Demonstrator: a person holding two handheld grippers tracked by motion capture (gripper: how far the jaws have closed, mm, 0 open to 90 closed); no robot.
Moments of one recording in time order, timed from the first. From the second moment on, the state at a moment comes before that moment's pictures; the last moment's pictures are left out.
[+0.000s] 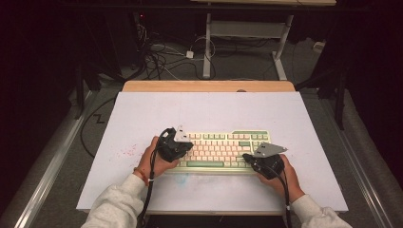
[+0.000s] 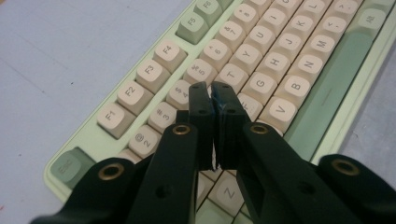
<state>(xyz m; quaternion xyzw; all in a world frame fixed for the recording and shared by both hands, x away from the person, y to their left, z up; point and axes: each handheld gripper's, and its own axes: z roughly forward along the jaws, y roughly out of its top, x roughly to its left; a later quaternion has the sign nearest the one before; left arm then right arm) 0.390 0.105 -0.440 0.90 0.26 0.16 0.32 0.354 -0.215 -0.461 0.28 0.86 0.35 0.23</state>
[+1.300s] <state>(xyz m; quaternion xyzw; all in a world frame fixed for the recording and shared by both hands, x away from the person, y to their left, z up) 0.391 0.093 -0.437 0.90 0.25 0.18 0.32 0.354 -0.214 -0.460 0.28 0.86 0.35 0.23</state>
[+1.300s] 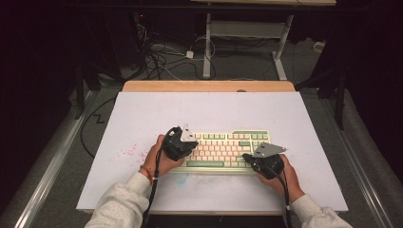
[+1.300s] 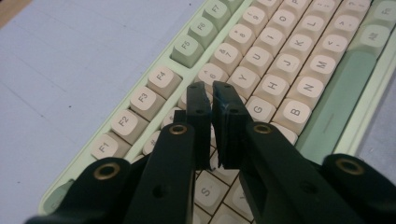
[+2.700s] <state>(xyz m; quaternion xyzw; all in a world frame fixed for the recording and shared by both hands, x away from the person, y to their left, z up) 0.324 0.180 -0.470 0.87 0.26 0.25 0.34 0.355 -0.220 -0.435 0.28 0.85 0.37 0.24</state>
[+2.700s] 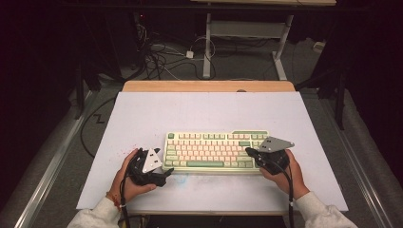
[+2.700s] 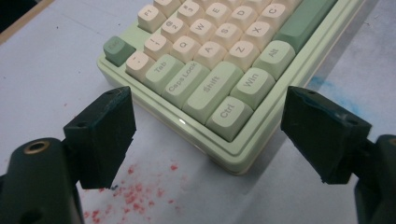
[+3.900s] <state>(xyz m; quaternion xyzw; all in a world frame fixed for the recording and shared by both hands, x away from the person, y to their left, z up) 0.317 0.191 -0.475 0.87 0.27 0.24 0.33 0.387 -0.170 -0.435 0.26 0.86 0.37 0.22</state>
